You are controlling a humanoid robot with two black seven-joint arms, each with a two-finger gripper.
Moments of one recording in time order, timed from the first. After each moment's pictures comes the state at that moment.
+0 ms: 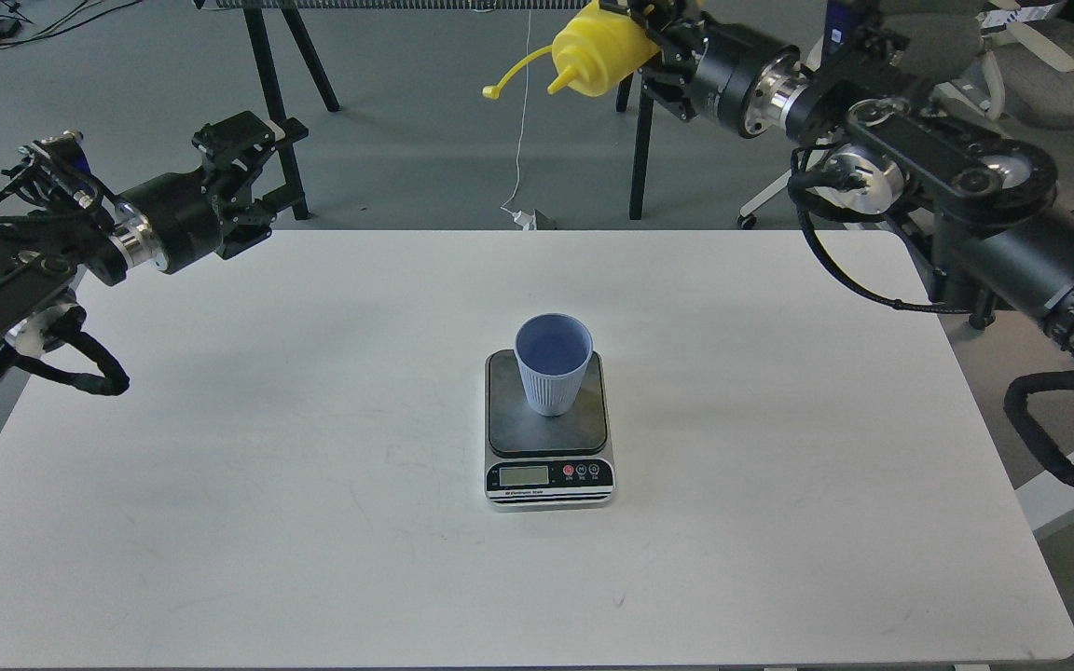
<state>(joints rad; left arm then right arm) -0.94 0.54 -0.39 -0.63 0.67 -0.49 -0.49 1.26 -0.23 0.49 0.60 -0.39 0.34 0.21</state>
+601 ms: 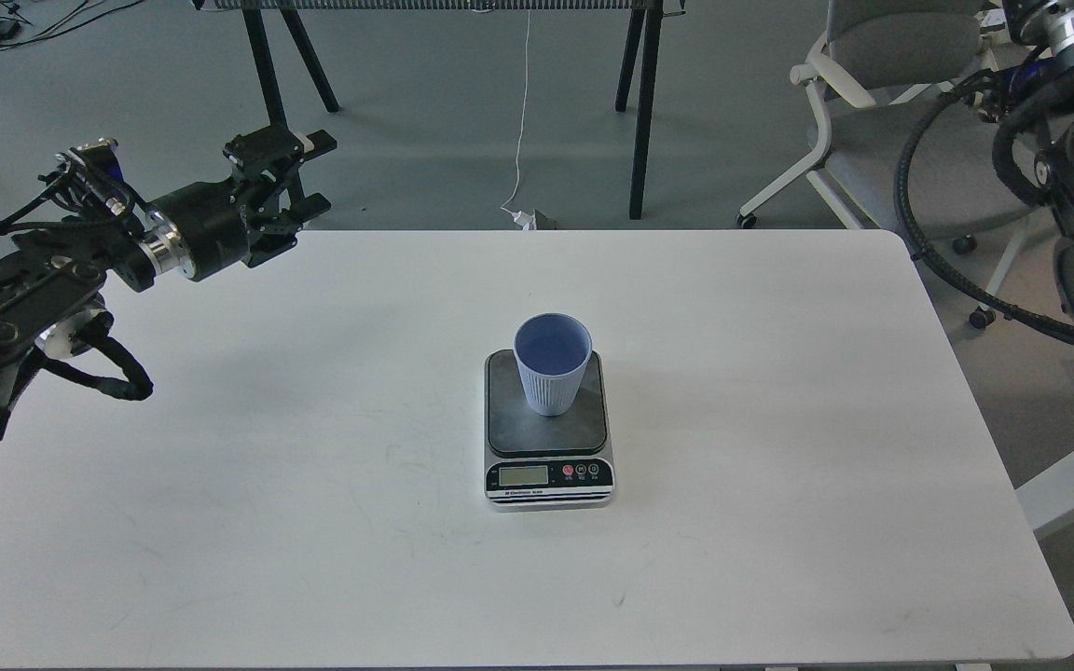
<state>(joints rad) -0.93 0.50 -0.38 -0.63 0.68 -0.49 -0.49 0.89 -0.40 1.18 0.76 0.59 0.40 0.06</state>
